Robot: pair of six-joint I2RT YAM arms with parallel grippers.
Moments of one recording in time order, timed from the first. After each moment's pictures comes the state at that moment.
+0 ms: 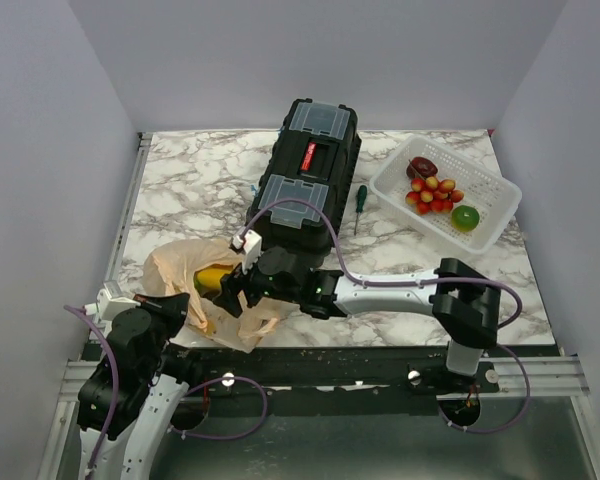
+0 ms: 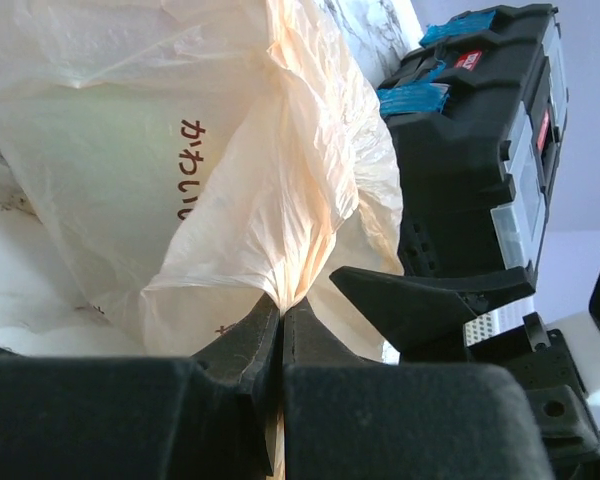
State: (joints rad) left arm -0.30 0.01 0.68 -1.08 -0.30 -1.12; right arm 1.25 1.80 1.19 0.29 0.04 0.34
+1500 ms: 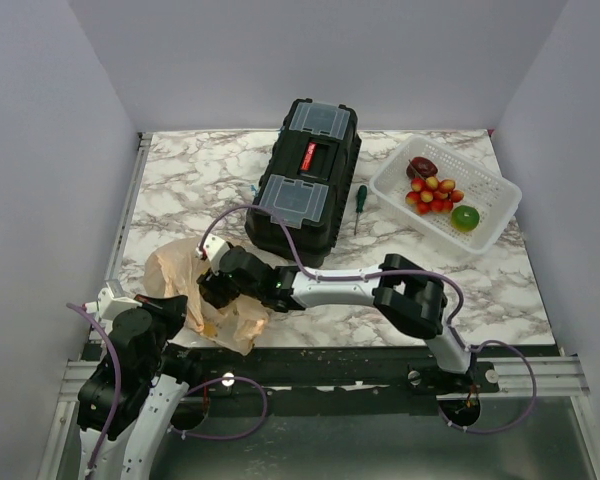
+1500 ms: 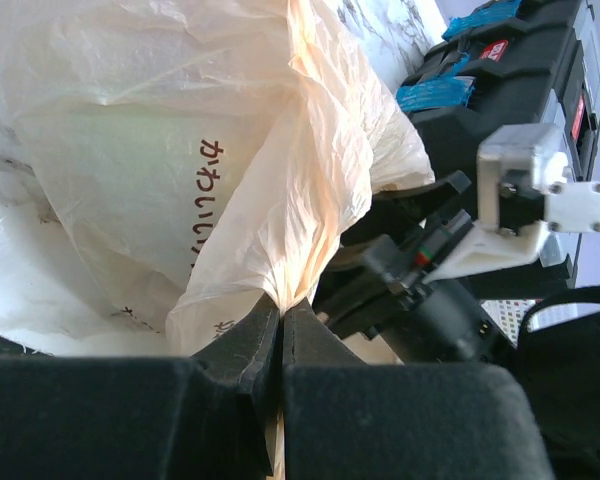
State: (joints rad) left arm -0.30 0.01 0.68 -1.10 -0.32 -1.03; right arm 1.25 2.10 1.49 0.16 0.19 0.09
